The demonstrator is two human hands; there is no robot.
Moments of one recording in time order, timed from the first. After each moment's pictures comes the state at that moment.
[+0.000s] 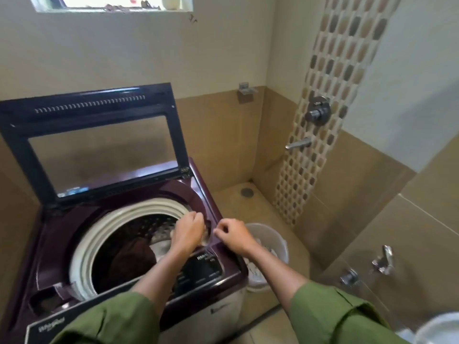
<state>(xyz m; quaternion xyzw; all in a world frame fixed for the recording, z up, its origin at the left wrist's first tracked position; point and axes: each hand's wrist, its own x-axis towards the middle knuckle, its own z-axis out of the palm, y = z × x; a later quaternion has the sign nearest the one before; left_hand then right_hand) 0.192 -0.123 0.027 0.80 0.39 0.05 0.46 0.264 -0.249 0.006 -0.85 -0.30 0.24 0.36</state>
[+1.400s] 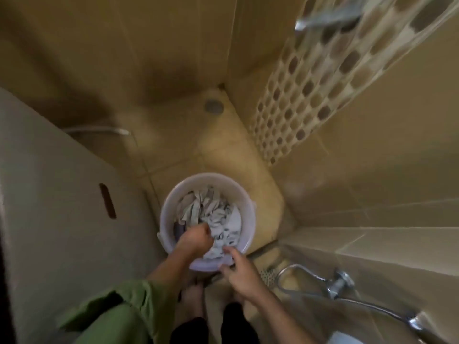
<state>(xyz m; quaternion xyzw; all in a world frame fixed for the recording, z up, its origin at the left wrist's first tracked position) 0.491 -0.207 -0.384 0.82 0.25 -0.37 0.34 0.488 -0.369 -0.358 -0.82 -0.06 0.48 0.30</state>
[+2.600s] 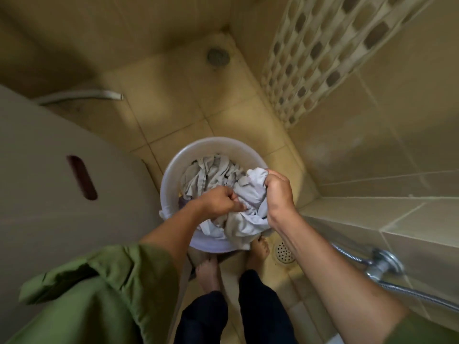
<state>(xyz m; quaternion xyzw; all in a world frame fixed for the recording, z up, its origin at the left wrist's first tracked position) 0.540 -0.200 -0.431 0.70 0.24 -0.38 0.55 0.592 -0.322 -0.387 -0.66 0.25 0.28 0.65</state>
